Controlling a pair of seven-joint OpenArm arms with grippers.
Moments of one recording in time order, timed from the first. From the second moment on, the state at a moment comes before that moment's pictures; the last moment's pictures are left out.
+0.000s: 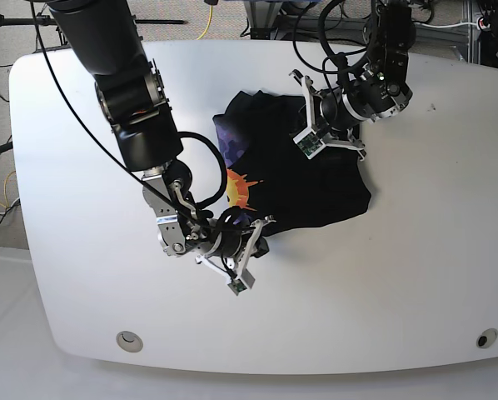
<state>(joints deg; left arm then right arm) 13.4 -5.6 5.5 108.8 -5.8 -42.1 50.2 34.3 2.5 -20.9 46.9 24.4 24.5 -36.5</state>
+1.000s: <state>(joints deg) 3.4 -8.2 -1.8 87.9 -7.7 -42.7 40.6 17.7 11.4 -19.2 62.8 13.8 26.2 -32.2</state>
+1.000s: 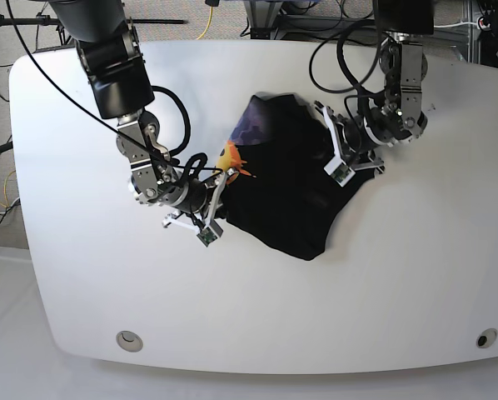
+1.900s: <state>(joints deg) -10.4 -9.8 -1.6 77.8 -5.4 -41.9 39.6 -12.3 12.6 -9.2 96.8 11.2 26.2 -43.1</state>
